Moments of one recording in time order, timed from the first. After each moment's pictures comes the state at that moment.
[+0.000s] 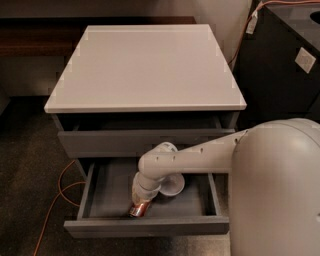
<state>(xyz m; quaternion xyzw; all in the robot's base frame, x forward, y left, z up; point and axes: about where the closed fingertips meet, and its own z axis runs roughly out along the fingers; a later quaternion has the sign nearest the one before) 0.515 0.067 0.462 -0.83 0.53 0.09 0.14</state>
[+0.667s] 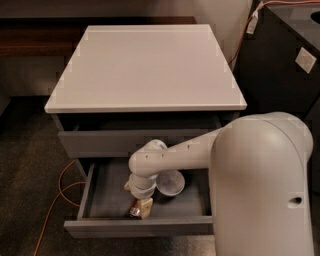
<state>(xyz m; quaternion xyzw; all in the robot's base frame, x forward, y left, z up) 0.514 0.069 0.453 -0.86 0.49 0.08 0.09</state>
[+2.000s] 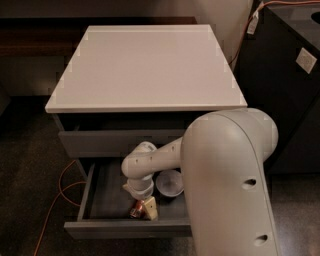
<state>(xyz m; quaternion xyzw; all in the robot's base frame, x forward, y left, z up) 0.524 0.058 0.417 -0.91 0.42 0.05 0.02</state>
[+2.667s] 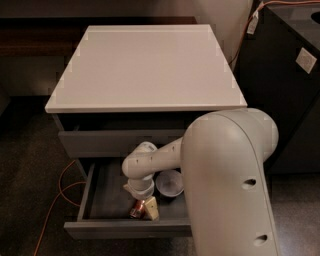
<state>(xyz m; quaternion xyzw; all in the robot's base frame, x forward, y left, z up) 0.524 0.058 0.417 -0.91 0.42 0.05 0.02</state>
